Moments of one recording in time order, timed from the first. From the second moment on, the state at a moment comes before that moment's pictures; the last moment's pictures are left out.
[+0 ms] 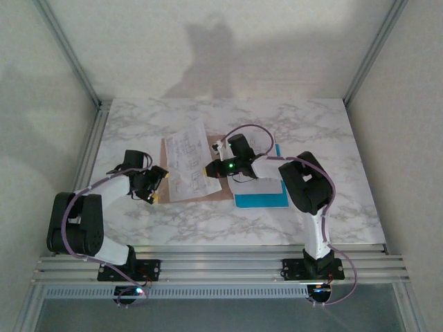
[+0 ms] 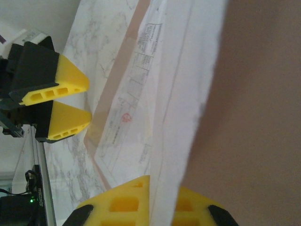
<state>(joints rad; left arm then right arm) -0.03 1.48 0.69 -0.35 0.30 -1.16 0.63 2.05 1.19 0.10 -0.73 0.45</state>
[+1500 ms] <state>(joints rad) -0.03 1.47 0.67 -0.32 0.30 -1.16 0.69 2.10 1.13 0.29 -0.61 0.74</state>
